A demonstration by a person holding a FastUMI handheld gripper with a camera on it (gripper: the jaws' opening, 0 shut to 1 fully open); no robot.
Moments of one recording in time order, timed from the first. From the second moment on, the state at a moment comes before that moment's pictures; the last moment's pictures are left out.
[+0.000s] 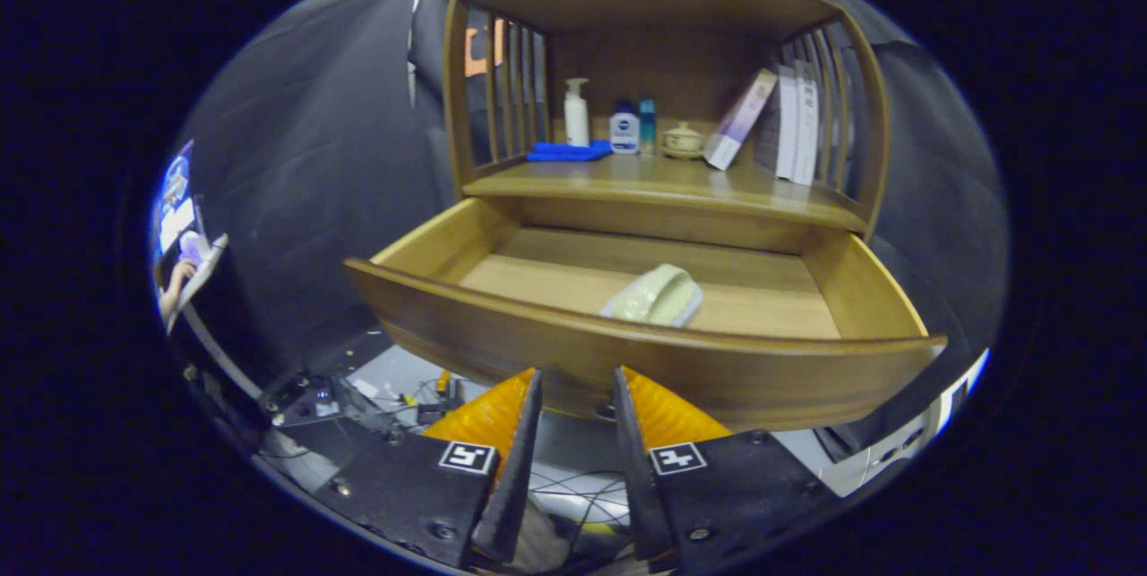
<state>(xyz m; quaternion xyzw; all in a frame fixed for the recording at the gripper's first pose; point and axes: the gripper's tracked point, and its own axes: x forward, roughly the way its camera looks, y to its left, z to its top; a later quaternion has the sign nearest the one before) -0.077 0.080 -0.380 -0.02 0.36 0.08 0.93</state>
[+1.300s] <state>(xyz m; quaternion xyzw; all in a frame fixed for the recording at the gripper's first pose) 0.076 0.022 -0.432 0.05 0.56 -0.02 0.83</state>
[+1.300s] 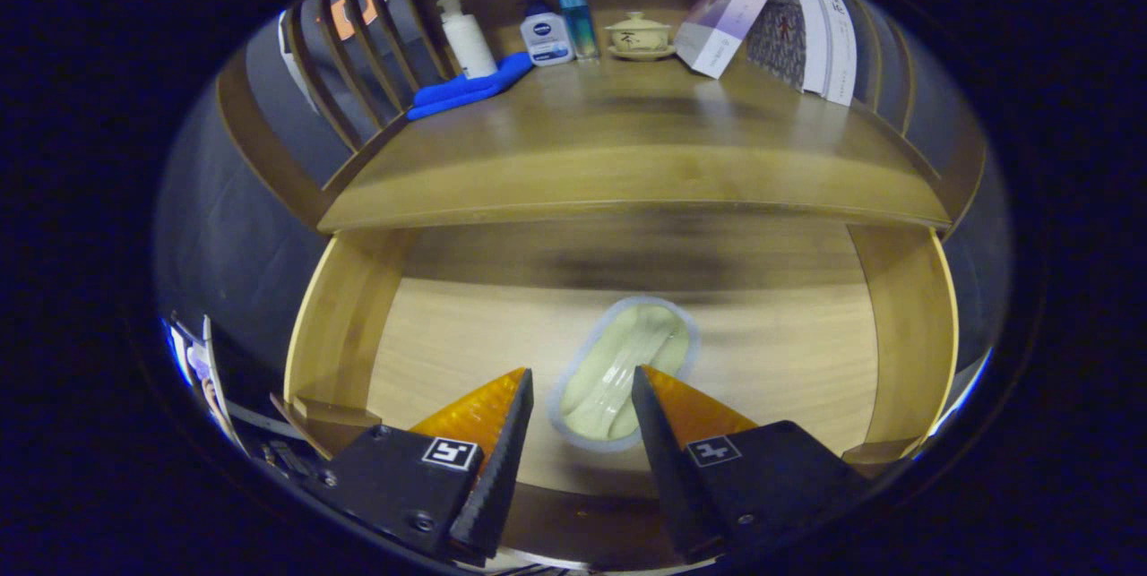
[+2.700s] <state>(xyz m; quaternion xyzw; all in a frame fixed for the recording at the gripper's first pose) 0.087 0.002 -0.337 -0.02 0.51 -0.03 0.86</state>
